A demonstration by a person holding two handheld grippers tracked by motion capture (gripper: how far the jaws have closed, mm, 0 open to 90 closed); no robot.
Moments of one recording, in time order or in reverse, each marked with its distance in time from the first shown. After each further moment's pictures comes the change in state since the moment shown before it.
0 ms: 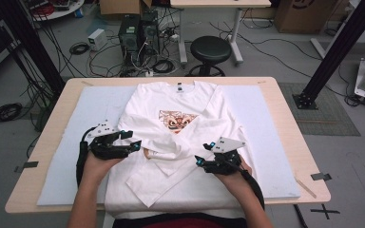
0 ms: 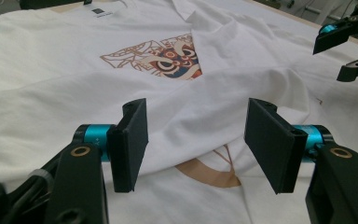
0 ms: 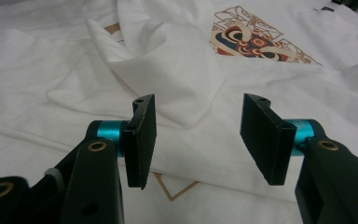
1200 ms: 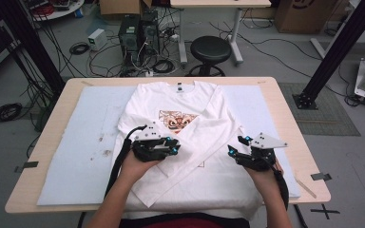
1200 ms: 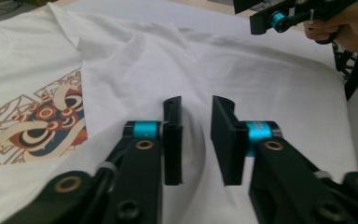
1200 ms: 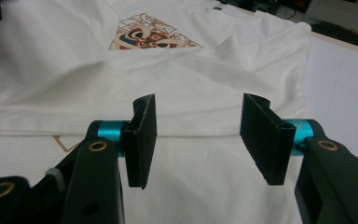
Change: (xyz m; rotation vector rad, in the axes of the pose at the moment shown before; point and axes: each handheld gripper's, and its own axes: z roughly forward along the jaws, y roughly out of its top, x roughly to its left) left arm -0.078 0.036 0.077 0.054 -0.201 0.177; right arm -0.055 -0.035 -0.062 -0.082 -0.197 0.128
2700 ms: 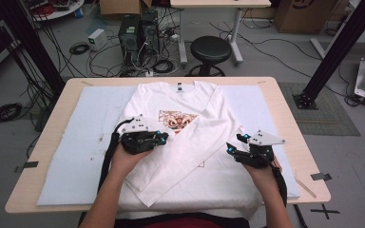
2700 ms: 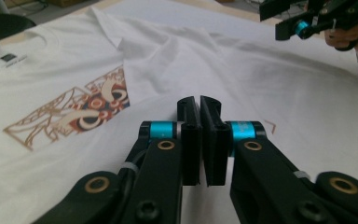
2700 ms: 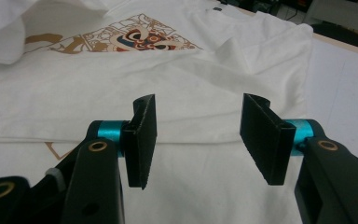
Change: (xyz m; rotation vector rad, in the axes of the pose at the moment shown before) left arm 0.025 0.002 -0.017 -0.033 0.042 -0.022; right arm -0.004 0.004 0.007 0.005 0.003 -0.006
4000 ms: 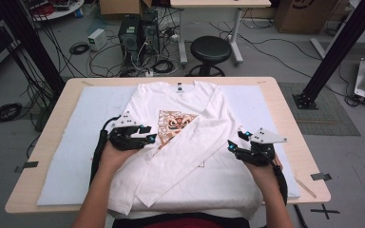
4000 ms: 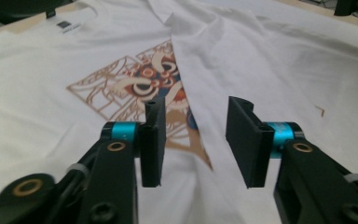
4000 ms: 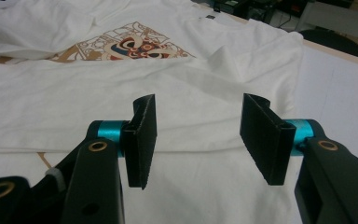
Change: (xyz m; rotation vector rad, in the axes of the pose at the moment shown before) left arm 0.028 -0.021 -0.030 0.073 0.127 -0.078; right arm -0.004 0.004 -0.001 -0.019 -0.016 0.002
